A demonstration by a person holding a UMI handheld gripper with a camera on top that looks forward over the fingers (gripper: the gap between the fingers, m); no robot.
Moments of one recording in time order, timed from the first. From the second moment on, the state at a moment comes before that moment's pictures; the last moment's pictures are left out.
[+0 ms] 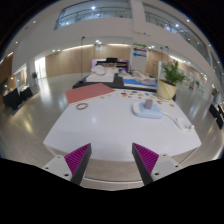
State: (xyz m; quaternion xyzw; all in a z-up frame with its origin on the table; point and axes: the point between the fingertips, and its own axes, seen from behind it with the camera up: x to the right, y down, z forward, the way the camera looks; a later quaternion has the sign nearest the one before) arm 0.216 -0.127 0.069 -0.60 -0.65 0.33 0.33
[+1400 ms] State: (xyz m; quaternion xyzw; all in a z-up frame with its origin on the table) arm -0.106 0.065 0.060 -0.62 -0.57 0.36 0.41
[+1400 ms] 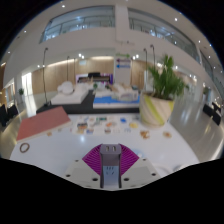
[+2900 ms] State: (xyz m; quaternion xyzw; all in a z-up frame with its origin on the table) arm 0.247 0.117 0.223 -0.69 -0.59 0.24 0.34
